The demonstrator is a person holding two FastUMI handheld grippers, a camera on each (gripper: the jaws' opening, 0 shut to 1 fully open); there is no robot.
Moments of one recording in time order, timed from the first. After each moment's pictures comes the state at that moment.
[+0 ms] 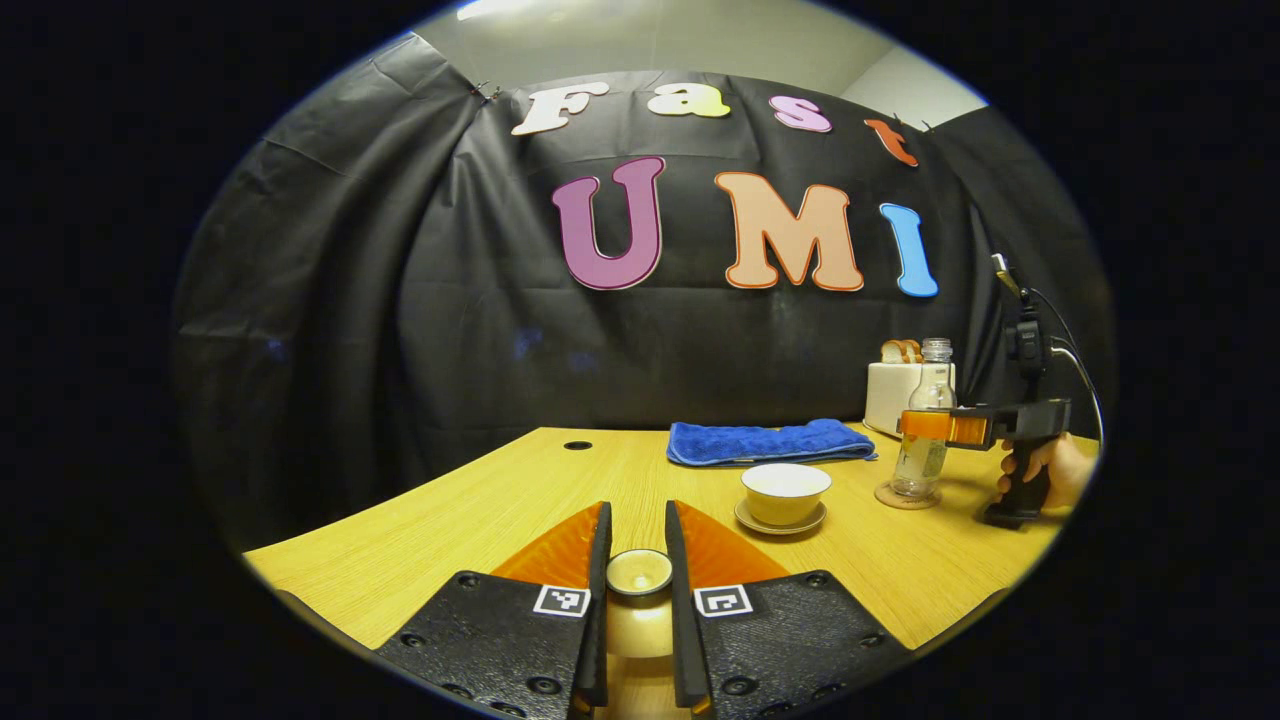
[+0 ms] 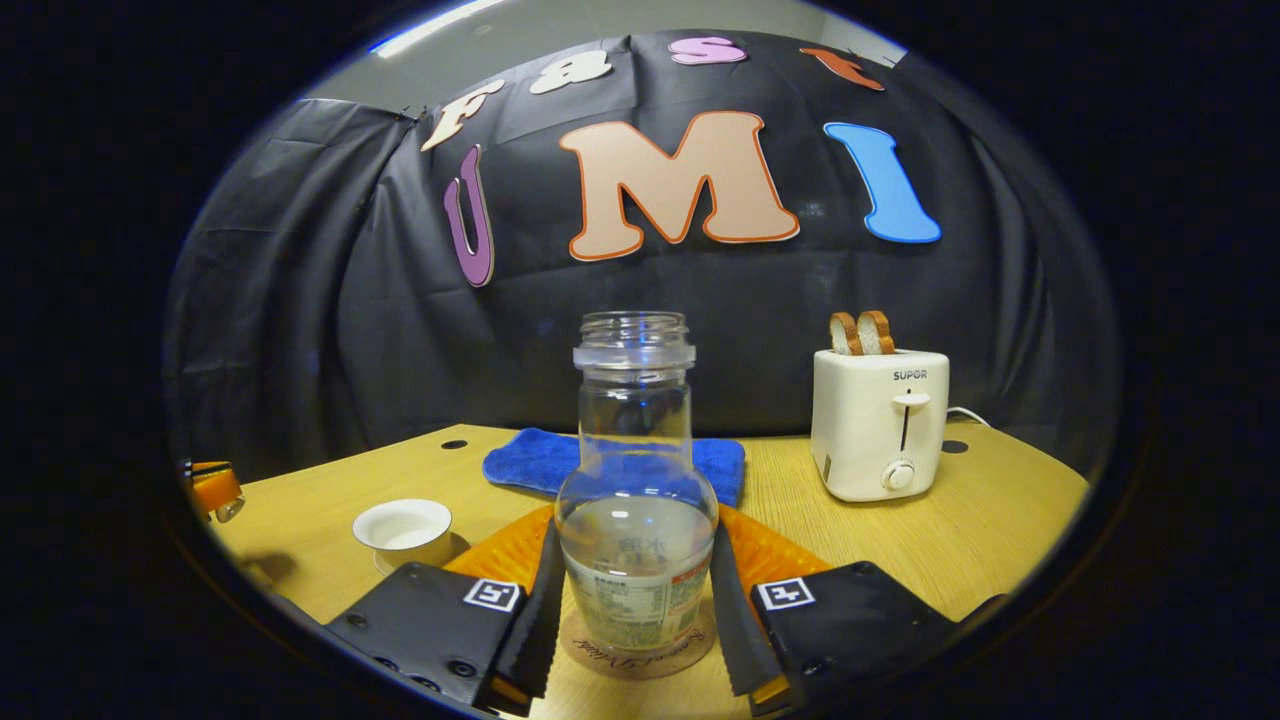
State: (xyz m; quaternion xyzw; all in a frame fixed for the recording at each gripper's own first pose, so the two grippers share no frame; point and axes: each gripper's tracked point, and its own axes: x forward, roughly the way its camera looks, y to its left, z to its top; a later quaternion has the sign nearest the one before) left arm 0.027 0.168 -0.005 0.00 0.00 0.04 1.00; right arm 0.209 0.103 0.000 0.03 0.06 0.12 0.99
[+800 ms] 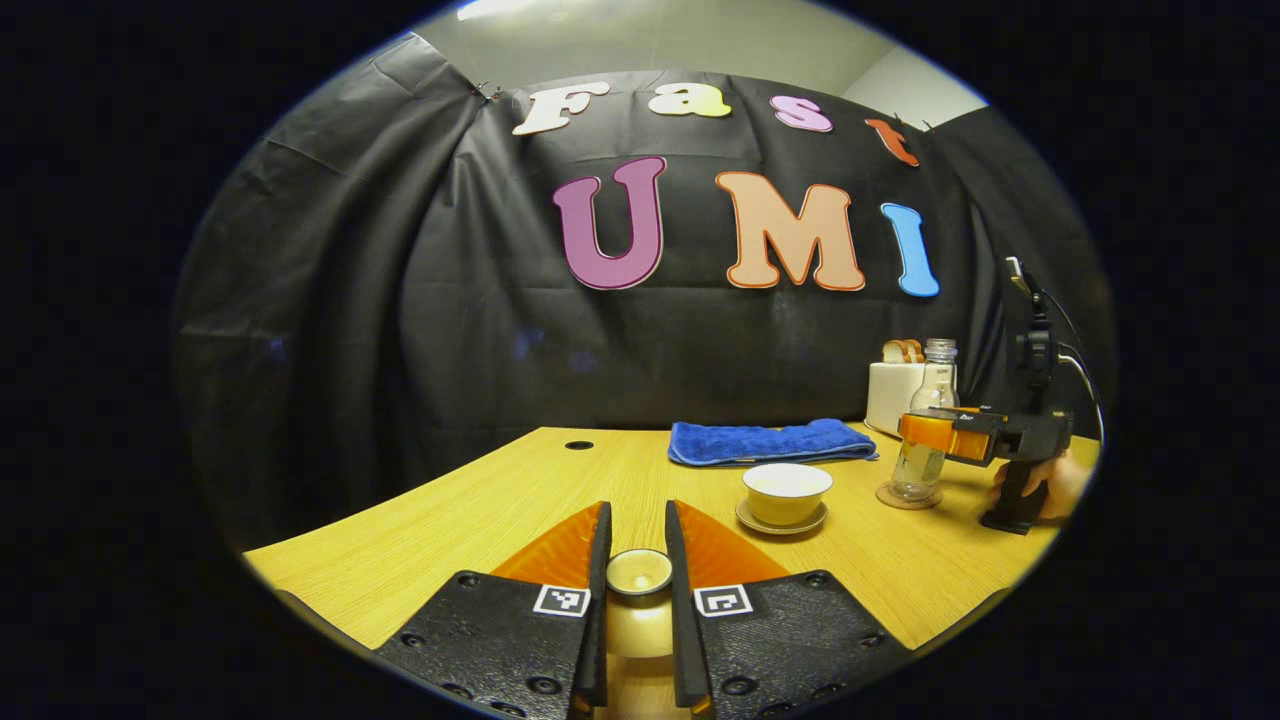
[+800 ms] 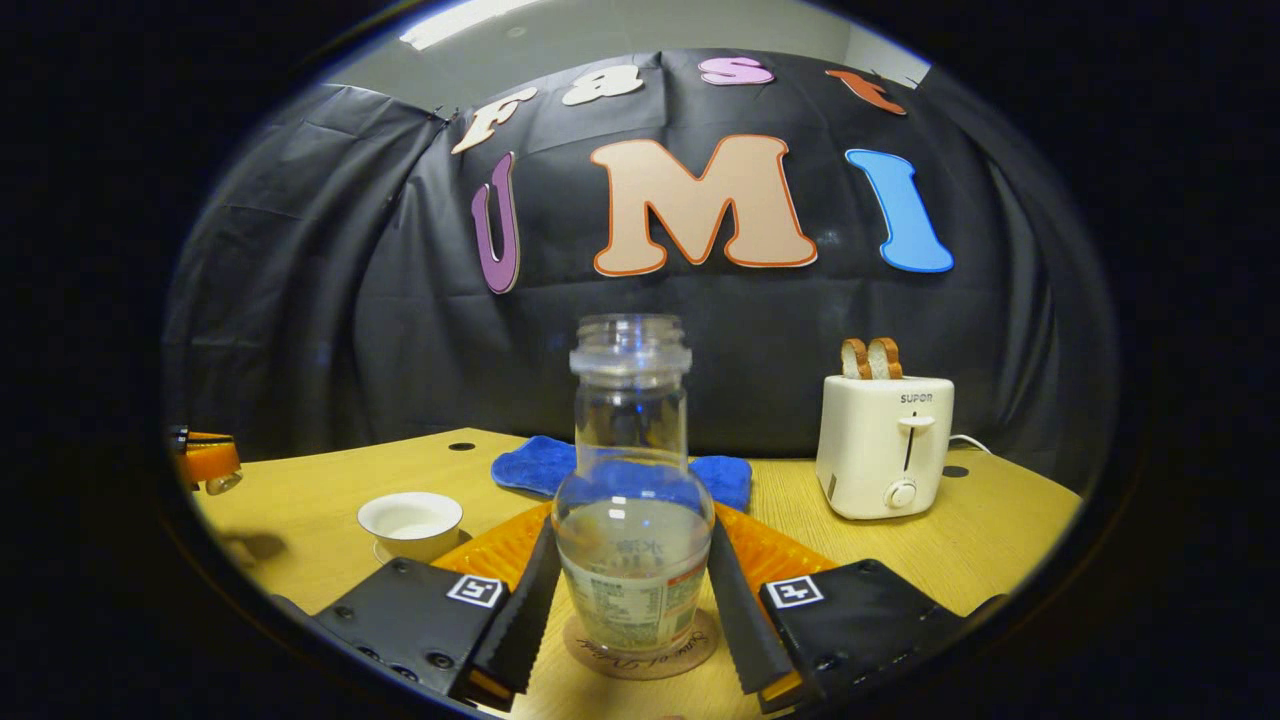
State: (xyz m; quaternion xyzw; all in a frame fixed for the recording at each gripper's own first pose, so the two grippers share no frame) left arm 0.028 0.169 -0.005 0.00 0.00 0.05 1.00; right arm 0.213 0.102 0.004 0.01 0.03 0.13 0.99
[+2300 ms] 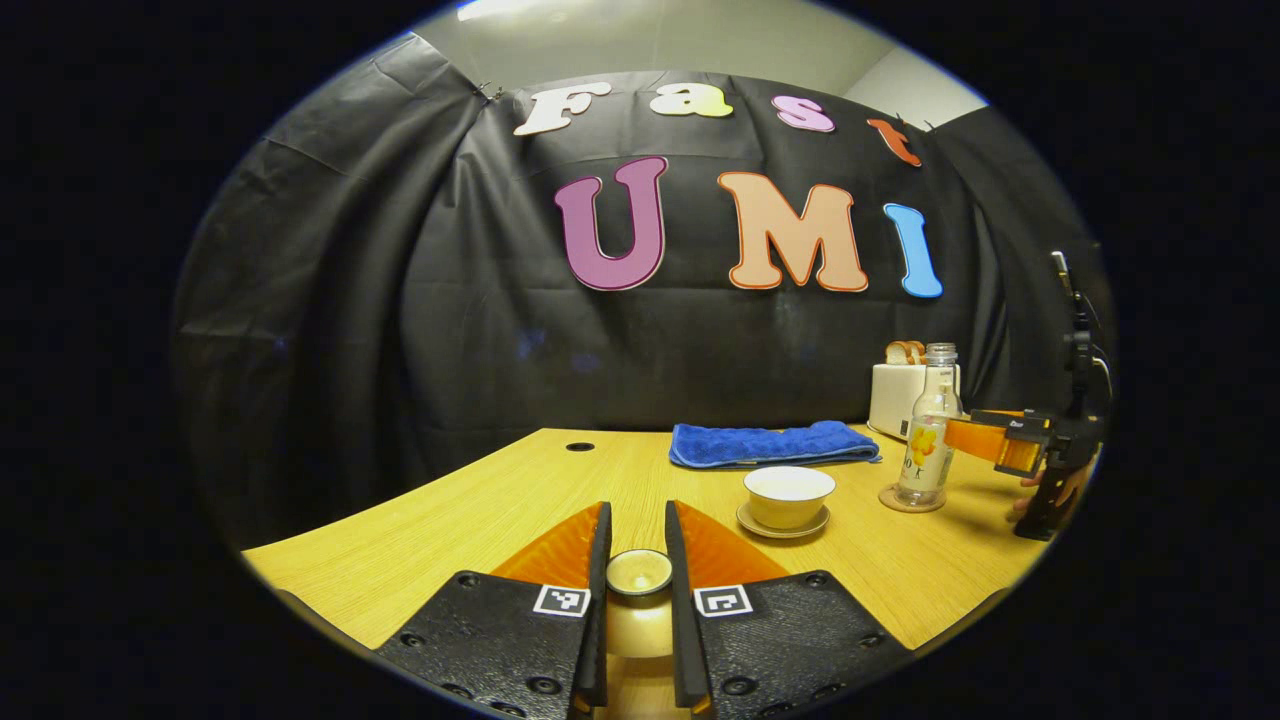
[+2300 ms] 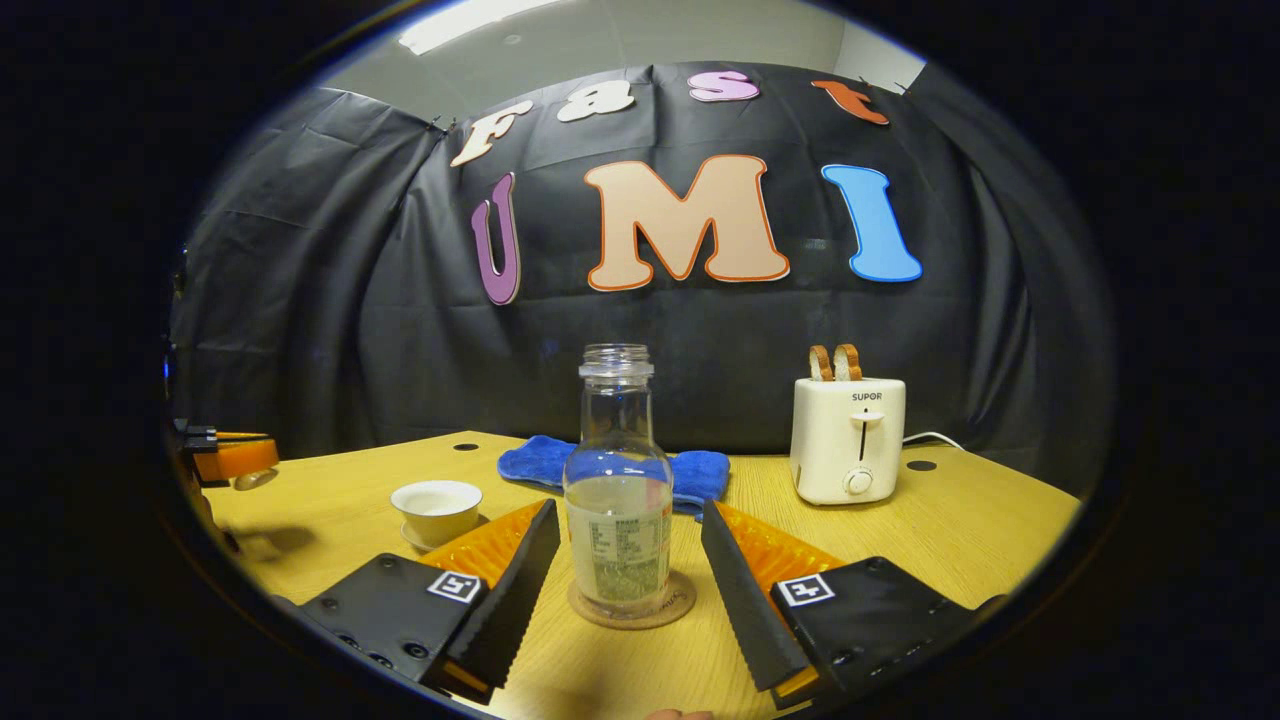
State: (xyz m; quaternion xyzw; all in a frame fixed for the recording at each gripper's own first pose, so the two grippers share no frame) left arm 0.033 0.168 -0.009 0.00 0.00 0.05 1.00; right arm 0.153 0.078 0.011 0.01 0.02 0.12 0.99
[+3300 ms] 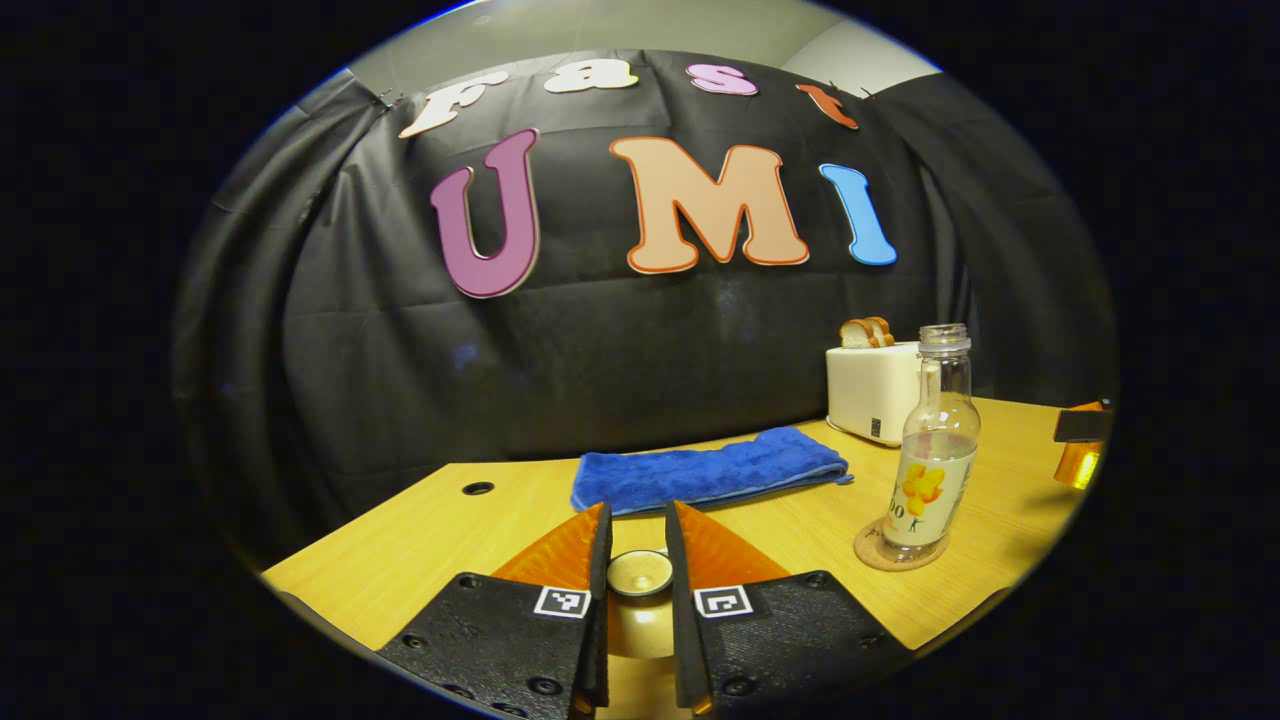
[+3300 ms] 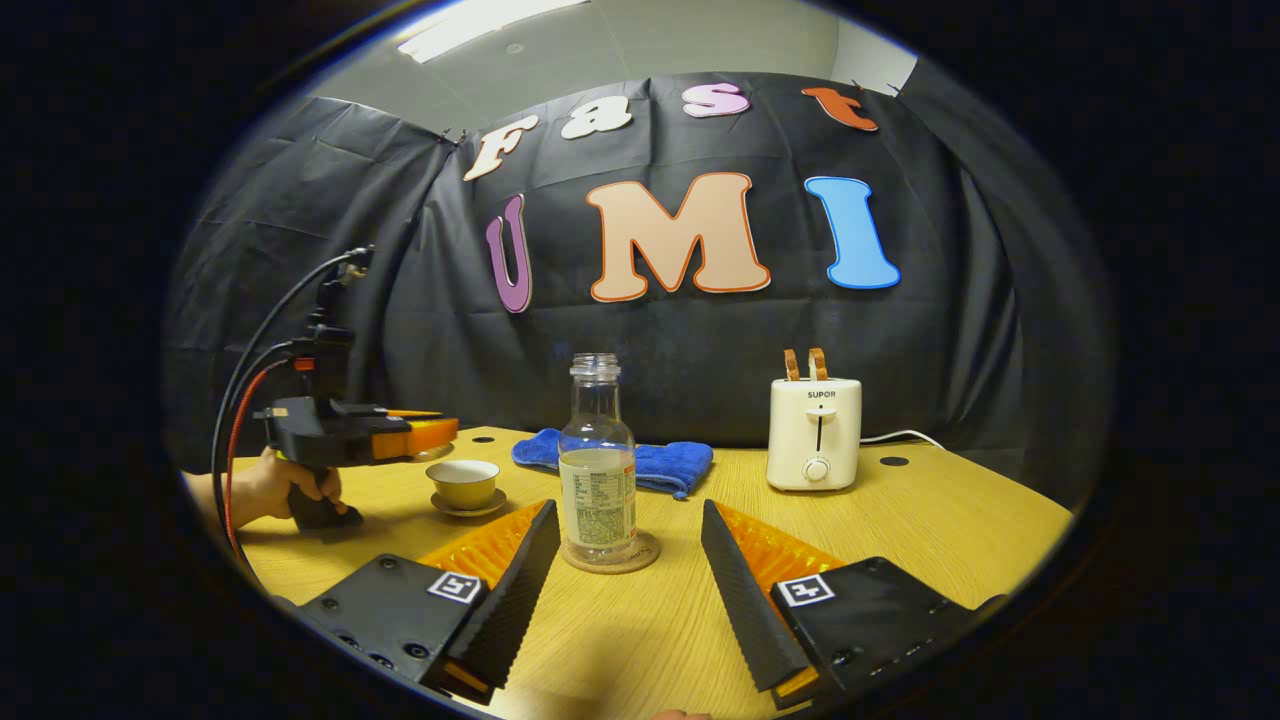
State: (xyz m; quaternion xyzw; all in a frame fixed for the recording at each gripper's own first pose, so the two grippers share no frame) left arm 0.177 0.061 0.005 0.06 0.02 -0.04 1.00; right arm 0.096 0.029 0.016 0.01 0.01 0.14 0.99
